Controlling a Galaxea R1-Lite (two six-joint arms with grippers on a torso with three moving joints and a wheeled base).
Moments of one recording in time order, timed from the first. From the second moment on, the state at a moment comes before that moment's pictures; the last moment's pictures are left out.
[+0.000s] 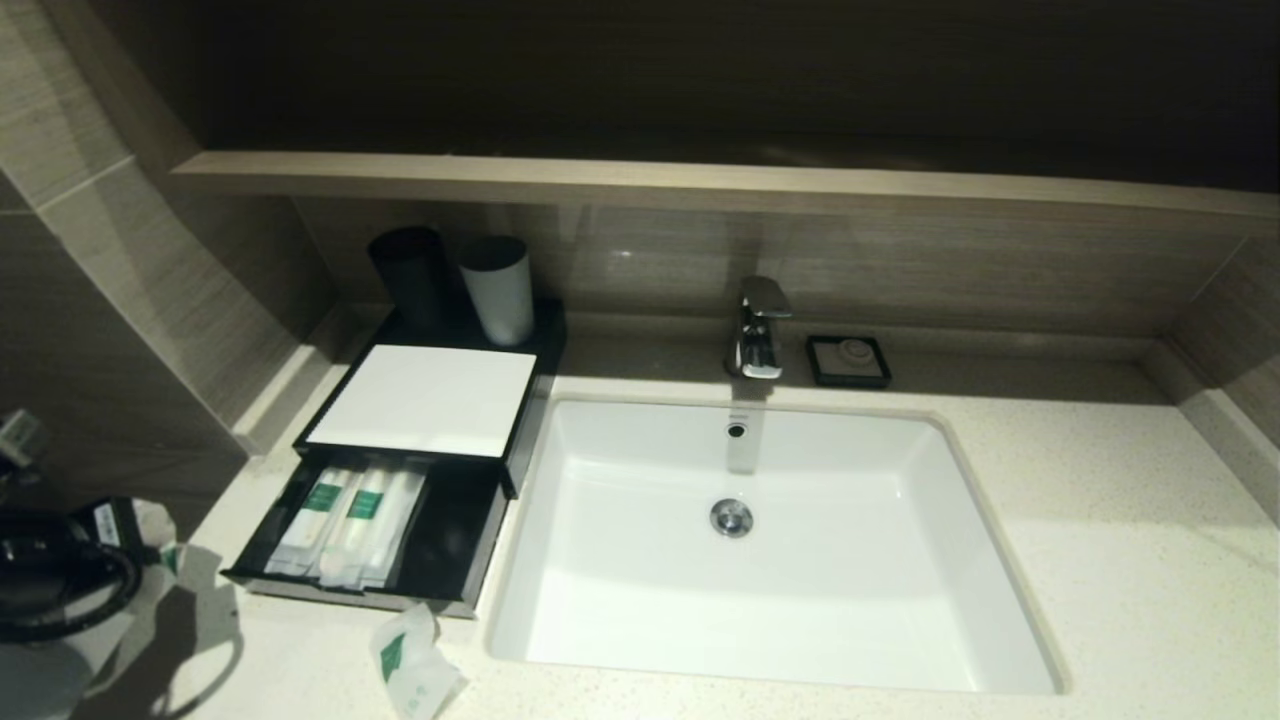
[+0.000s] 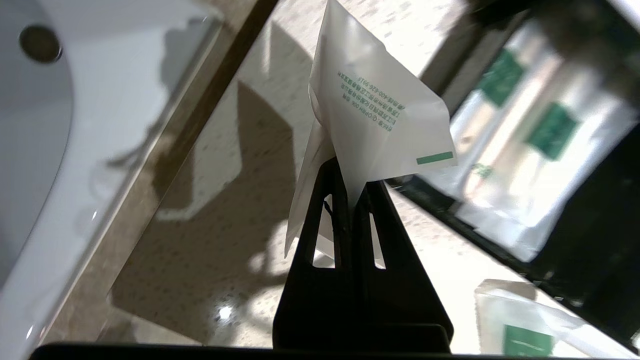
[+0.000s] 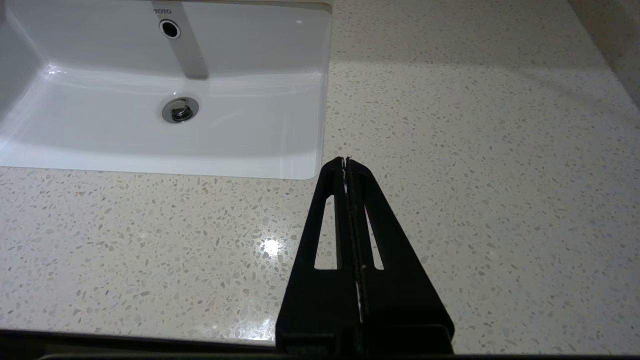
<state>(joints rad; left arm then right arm) 0.36 1.38 -0.70 0.10 -0.18 -0.21 0.00 0.00 0.00 0.01 -0.01 0.00</state>
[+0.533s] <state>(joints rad) 0.11 1.40 -0.98 0.22 -0.21 -0.22 0.00 0.00 0.00 0.01 -0.01 0.00</state>
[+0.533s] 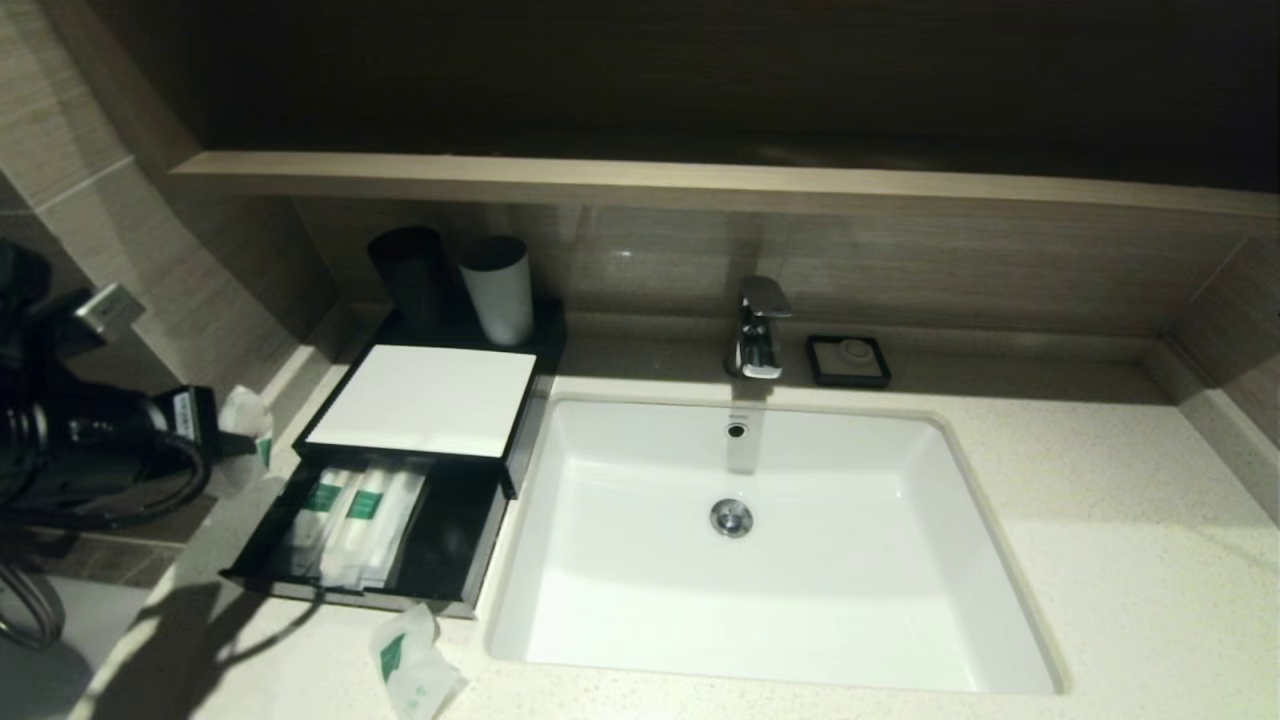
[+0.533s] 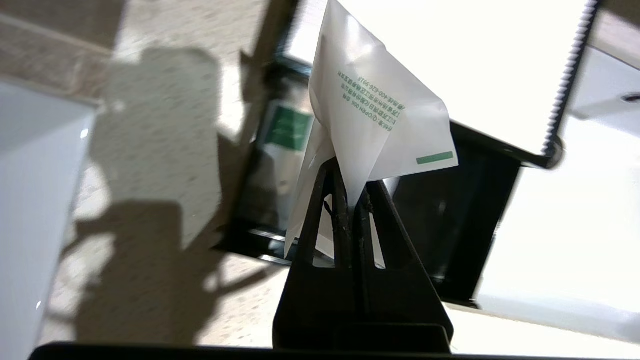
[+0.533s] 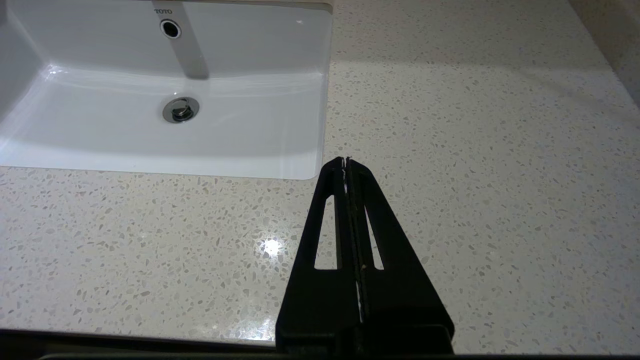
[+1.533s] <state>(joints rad) -0.31 1.60 -1.07 0.27 0.03 -0.27 0.00 0.00 0.00 0.01 -0.01 0.00</state>
